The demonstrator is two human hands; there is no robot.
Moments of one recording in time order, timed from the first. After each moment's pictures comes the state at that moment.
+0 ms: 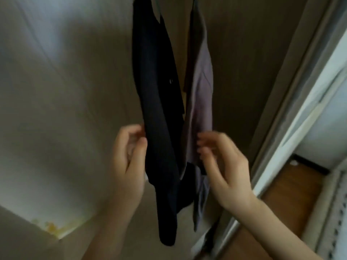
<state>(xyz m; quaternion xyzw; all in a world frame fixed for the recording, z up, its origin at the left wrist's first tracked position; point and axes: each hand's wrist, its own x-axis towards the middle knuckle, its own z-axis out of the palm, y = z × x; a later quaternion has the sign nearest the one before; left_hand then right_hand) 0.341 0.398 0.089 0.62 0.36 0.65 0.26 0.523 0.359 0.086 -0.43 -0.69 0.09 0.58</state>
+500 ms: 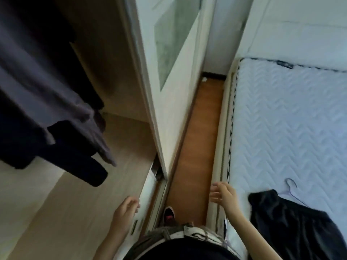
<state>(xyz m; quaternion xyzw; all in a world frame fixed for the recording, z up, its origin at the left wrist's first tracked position) 0.375 0.307 -0.214 0.60 0.58 0.02 0.55 0.631 0.123 -0.197 -0.75 0.03 0.38 0.54</state>
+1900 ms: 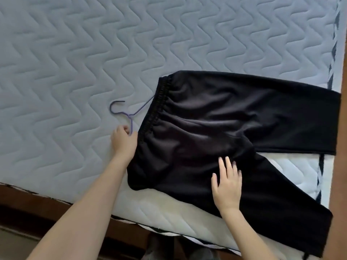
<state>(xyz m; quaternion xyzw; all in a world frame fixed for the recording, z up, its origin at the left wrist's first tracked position) 0.969 -0.059 -0.576 0.93 -0.01 -0.26 0.28 0.644 -0.180 -0.595 -0.87 0.48 0.04 0.14</state>
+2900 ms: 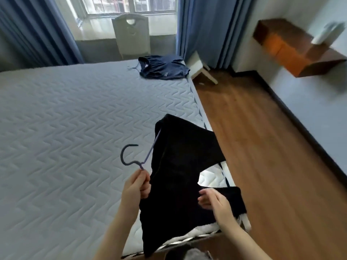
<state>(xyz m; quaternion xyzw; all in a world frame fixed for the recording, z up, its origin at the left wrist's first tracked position) 0.770 -0.072 -0.113 0.62 -0.24 -0.48 0.58 0.523 -0.134 -0.186 -0.50 0.56 -0.26 0.61</state>
